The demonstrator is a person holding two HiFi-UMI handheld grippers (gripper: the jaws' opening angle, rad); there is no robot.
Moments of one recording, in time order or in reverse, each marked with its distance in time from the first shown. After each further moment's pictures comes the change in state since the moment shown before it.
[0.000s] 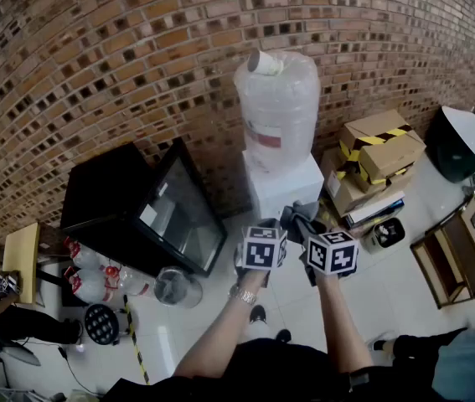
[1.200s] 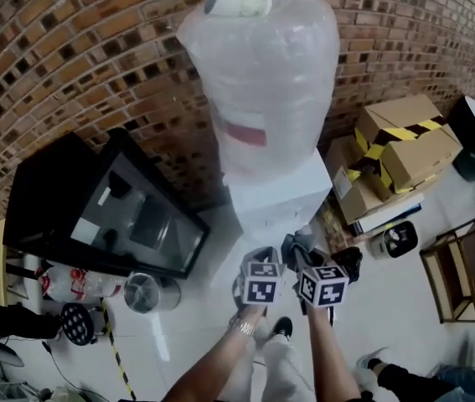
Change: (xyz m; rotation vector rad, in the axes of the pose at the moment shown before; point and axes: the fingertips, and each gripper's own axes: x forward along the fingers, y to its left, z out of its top) left arm 0.199 0.042 -0.171 -0.059 0.147 0.102; right arm 0.153 -0.161 -0.169 0.079 0.169 -0.081
